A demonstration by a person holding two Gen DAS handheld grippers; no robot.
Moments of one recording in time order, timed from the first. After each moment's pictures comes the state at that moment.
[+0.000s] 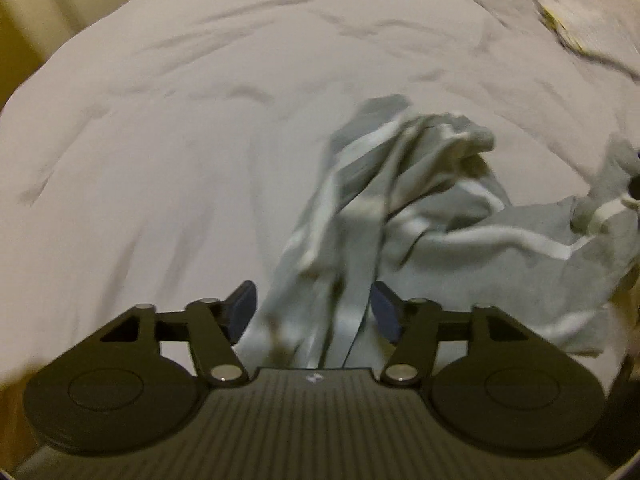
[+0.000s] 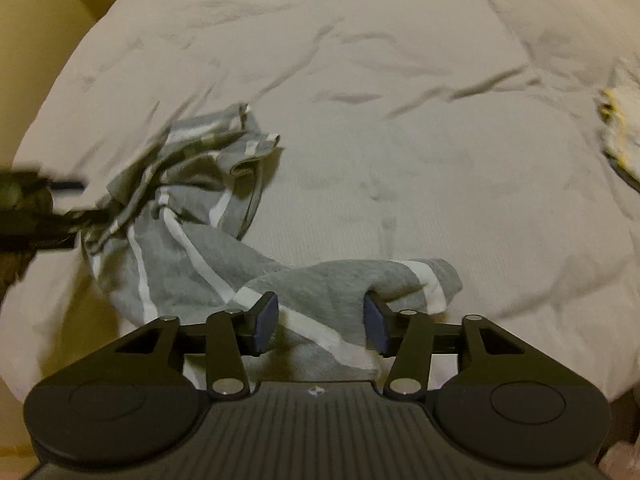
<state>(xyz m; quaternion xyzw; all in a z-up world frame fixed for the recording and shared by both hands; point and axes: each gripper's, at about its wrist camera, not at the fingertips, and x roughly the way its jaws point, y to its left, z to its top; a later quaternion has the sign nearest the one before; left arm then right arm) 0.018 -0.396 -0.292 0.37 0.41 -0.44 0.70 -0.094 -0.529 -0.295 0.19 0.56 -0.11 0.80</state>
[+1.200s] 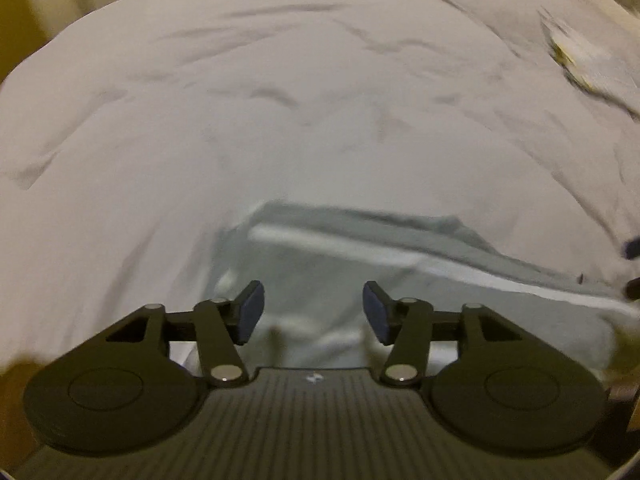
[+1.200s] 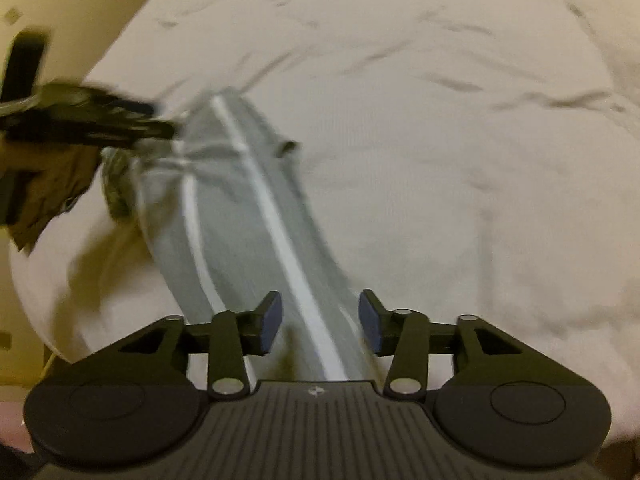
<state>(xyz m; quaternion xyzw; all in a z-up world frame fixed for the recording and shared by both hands) 0.019 -0.413 -0.298 0.33 0.42 -0.46 0.71 -0.088 -0.466 -0.308 0.11 0.59 0.08 0.80</state>
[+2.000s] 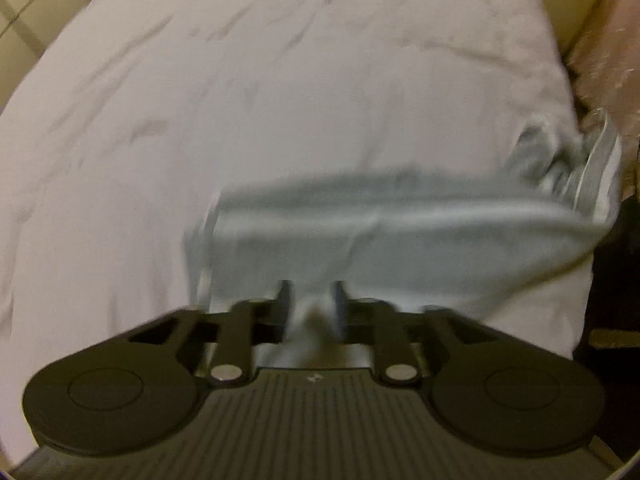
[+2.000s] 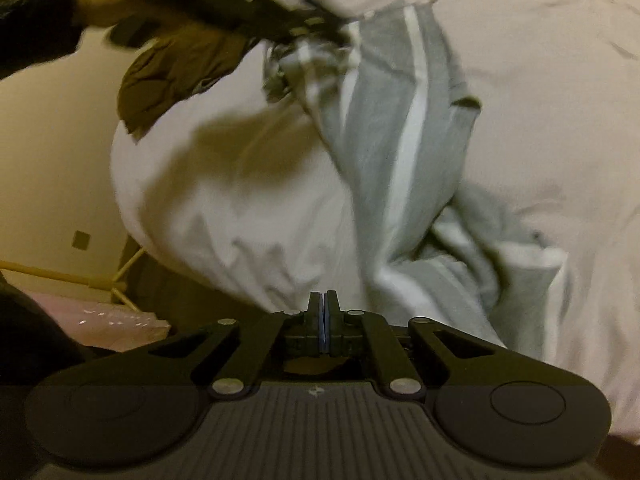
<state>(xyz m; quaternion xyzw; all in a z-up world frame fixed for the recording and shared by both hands) -0.046 -0.412 -0.292 0.43 0.36 -0.55 0.62 -0.160 -0.380 -0.304 0.13 0.61 0.25 0.74</state>
